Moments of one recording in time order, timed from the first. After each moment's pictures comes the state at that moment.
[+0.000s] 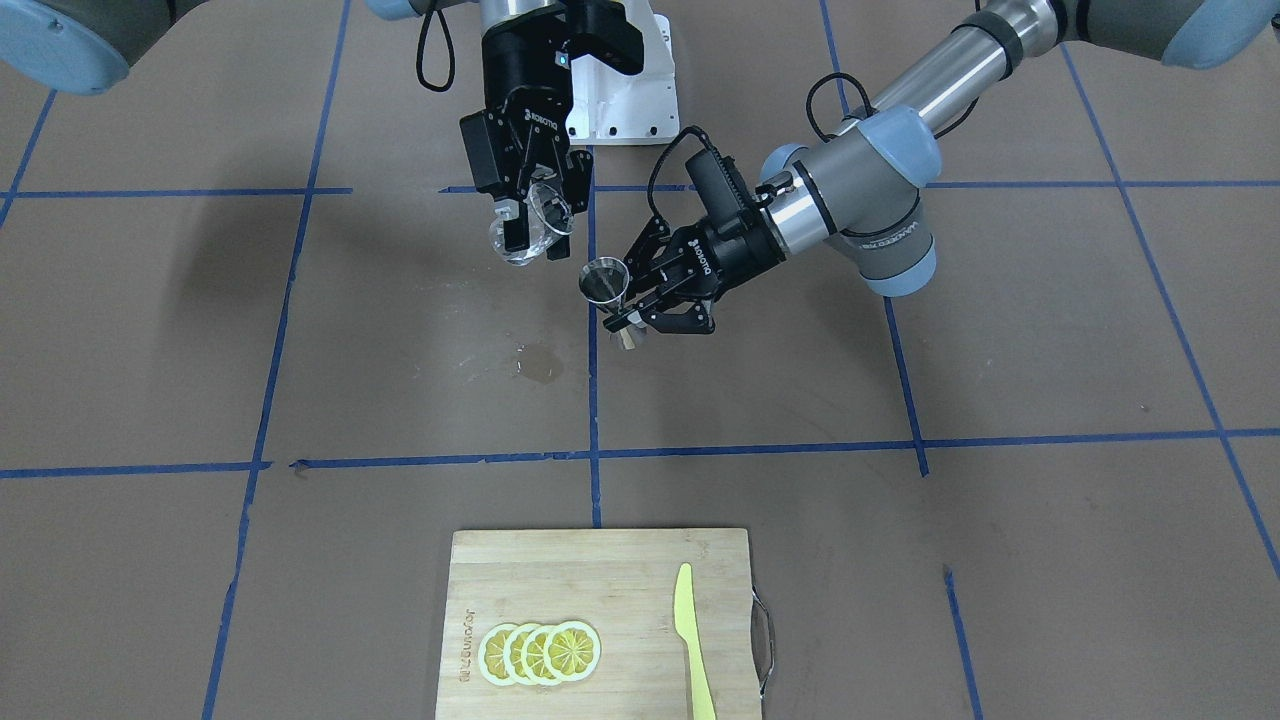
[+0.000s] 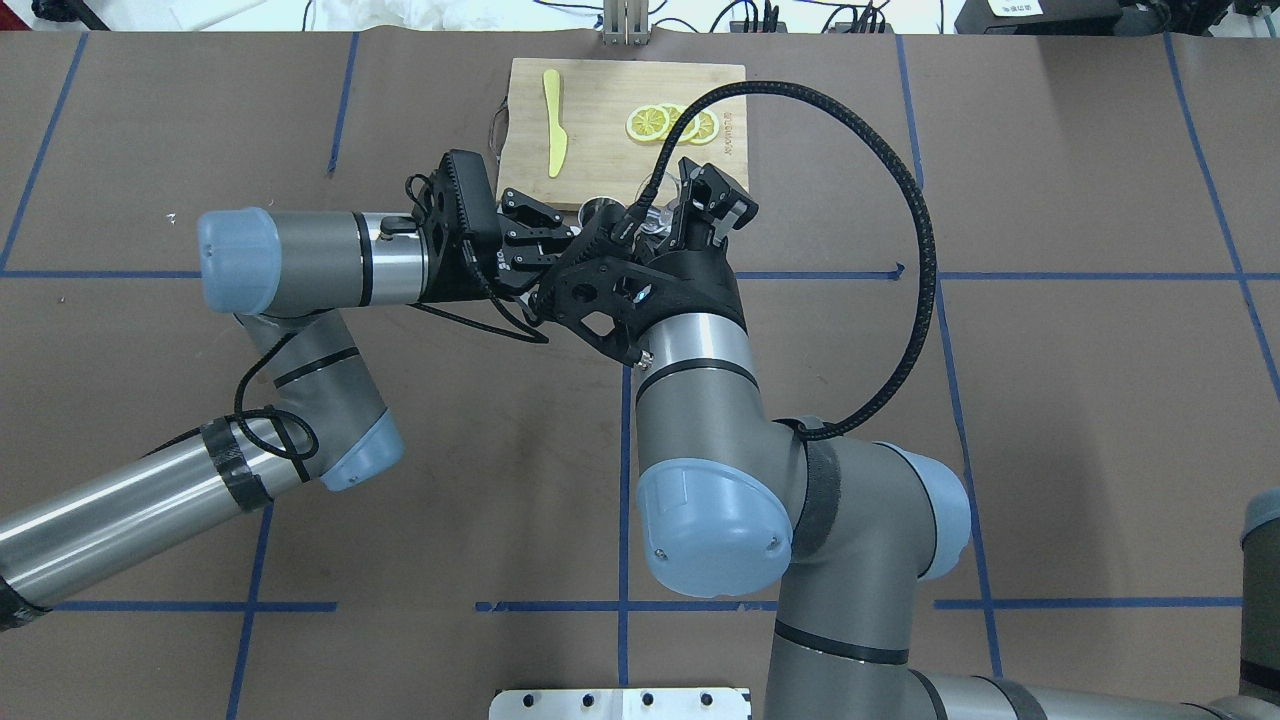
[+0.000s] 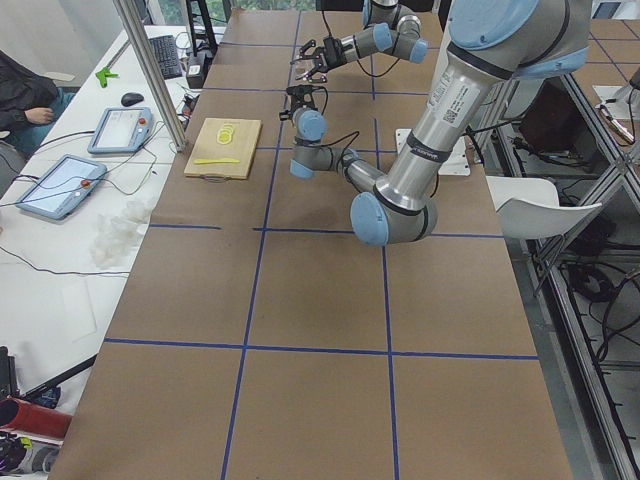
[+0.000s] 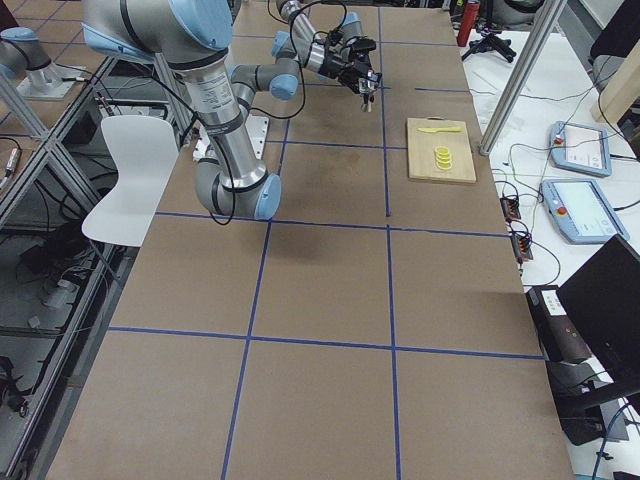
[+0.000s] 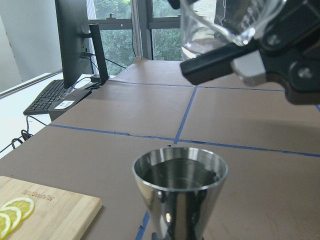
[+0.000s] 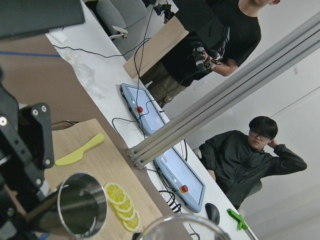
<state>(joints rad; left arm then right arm) -0.65 -2.19 -1.34 -3.07 -1.89 -0.28 0.28 -0.91 1.92 -1.45 0.61 0.25</state>
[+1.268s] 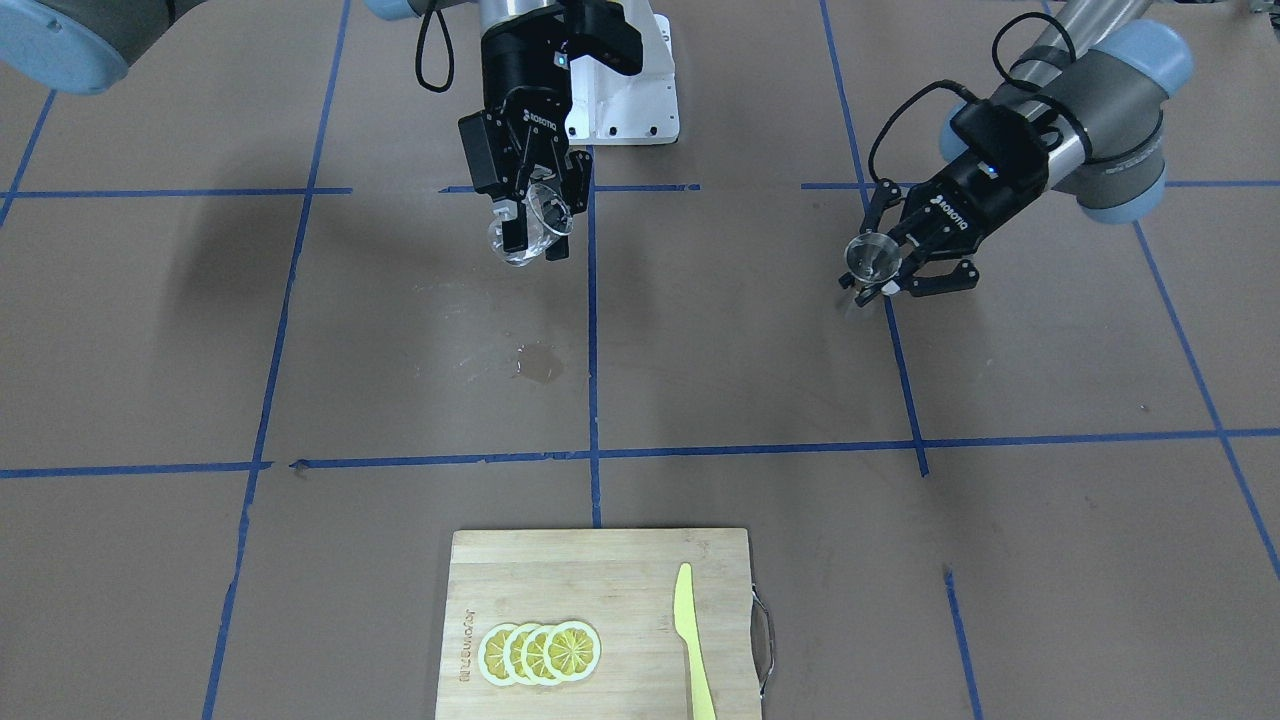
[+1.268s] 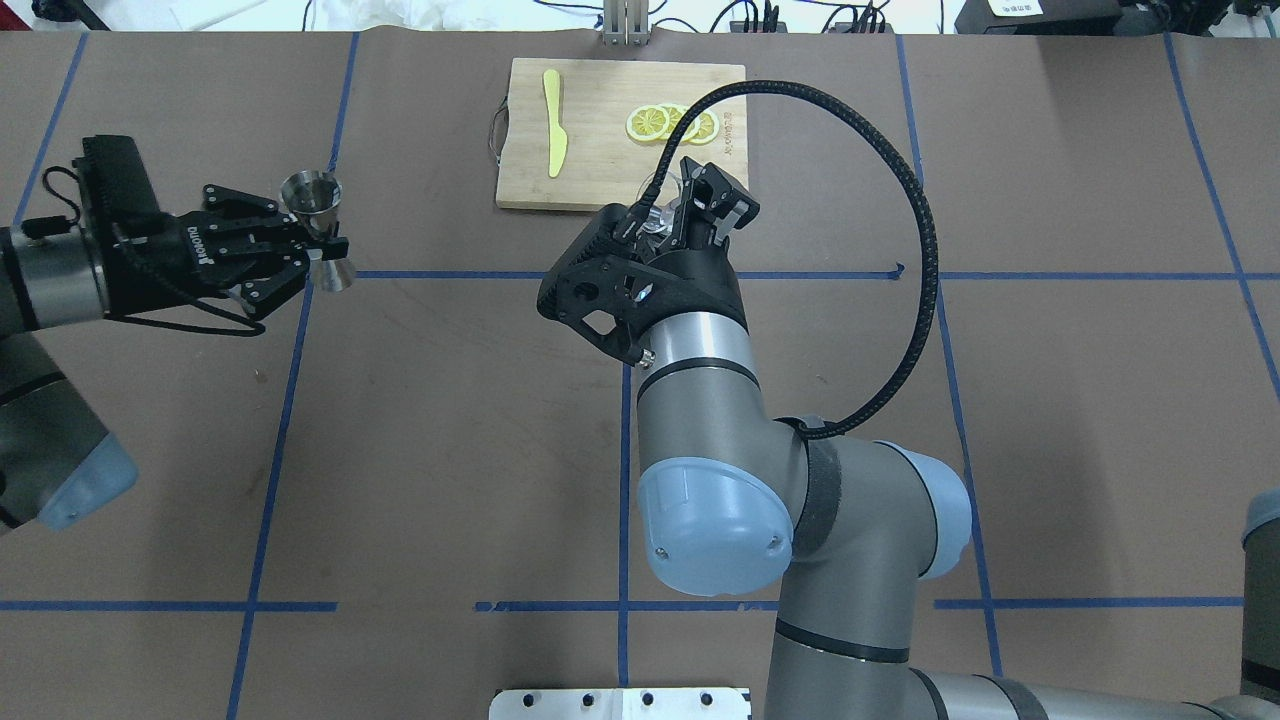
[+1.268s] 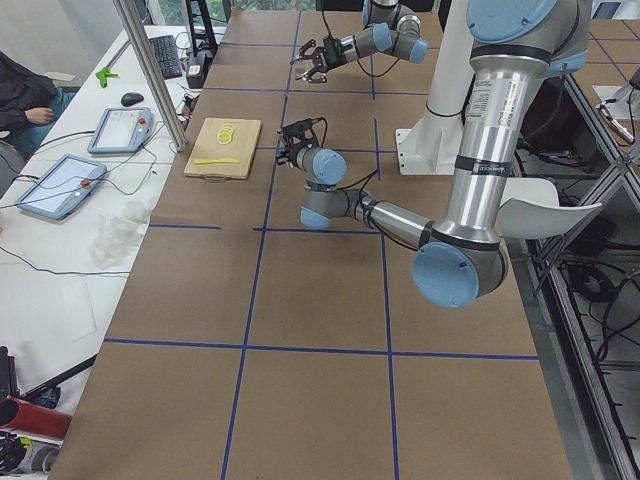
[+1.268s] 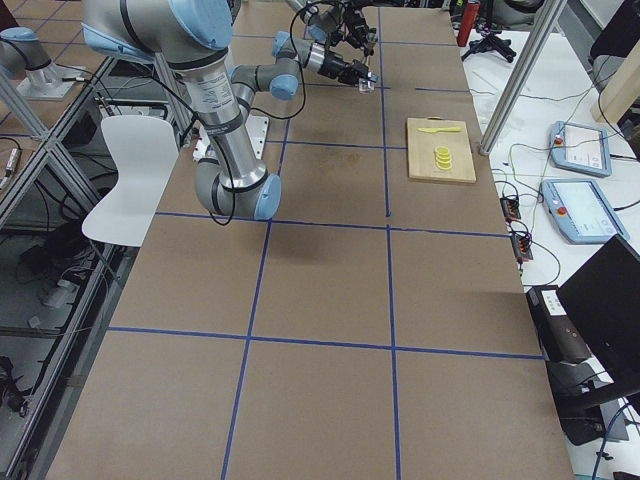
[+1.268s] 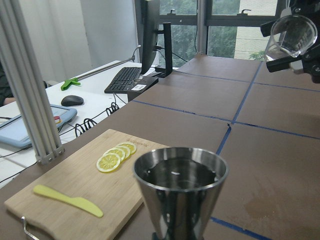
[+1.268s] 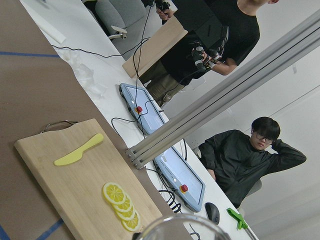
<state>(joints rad) -0.81 -1.69 -1.68 -3.14 -1.87 -0.48 0.28 -0.91 1.92 -1.45 0.61 0.25</state>
